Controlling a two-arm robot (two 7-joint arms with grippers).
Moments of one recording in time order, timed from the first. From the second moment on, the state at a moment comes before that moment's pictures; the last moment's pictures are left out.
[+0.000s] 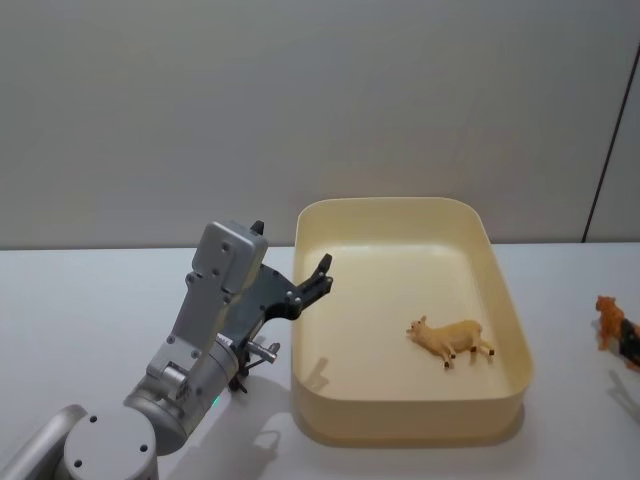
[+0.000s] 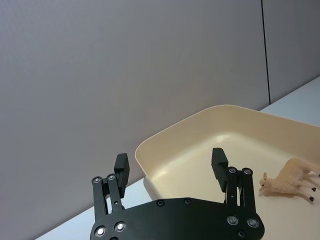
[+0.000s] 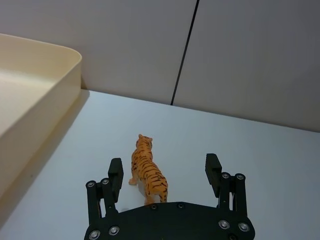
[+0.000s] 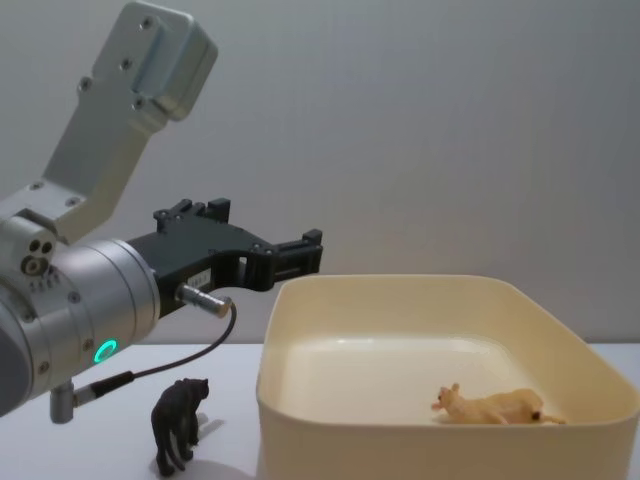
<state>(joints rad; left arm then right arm) -0.24 0.38 0.45 -1.63 -0.20 0.01 -0.01 -0.08 0.41 -0.04 -1.70 0.20 0.17 0.00</state>
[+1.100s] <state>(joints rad) -0.24 0.38 0.45 -1.63 -0.20 0.01 -0.01 0.05 0.34 -0.09 -1.50 0.16 0.18 0.04</state>
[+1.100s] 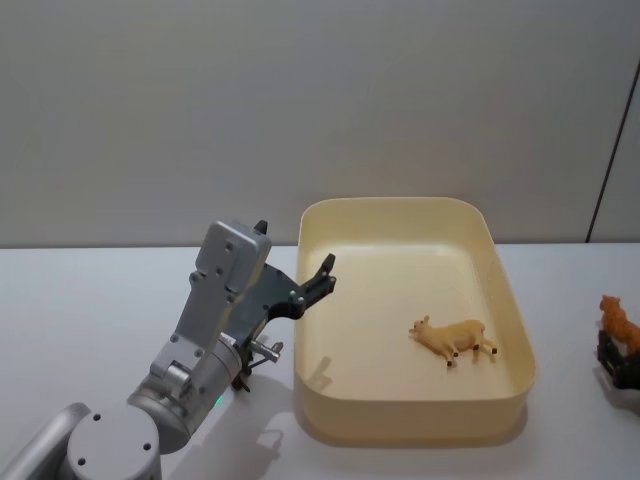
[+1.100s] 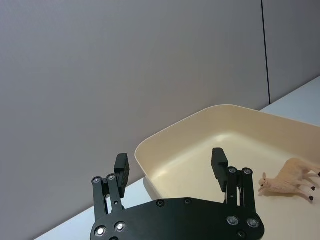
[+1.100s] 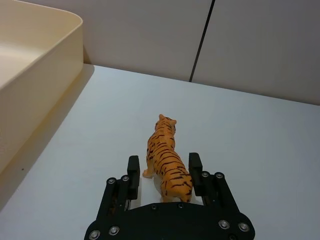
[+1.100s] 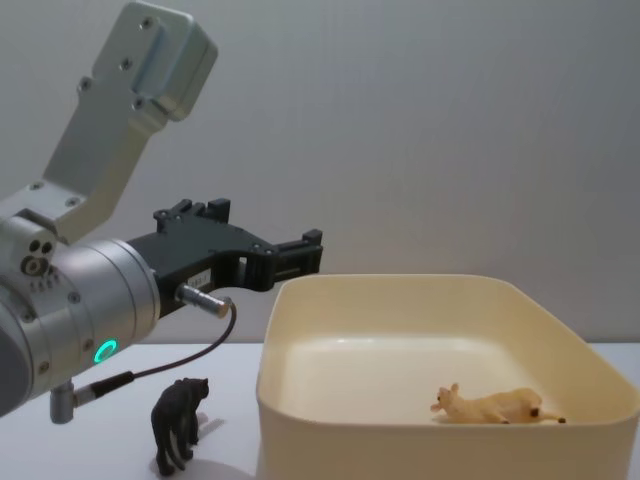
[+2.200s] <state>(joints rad) -0.24 0.38 0.45 -1.63 -0.20 0.01 -0.01 0.07 0.32 -0.10 -1.56 0.18 0.11 0.10</state>
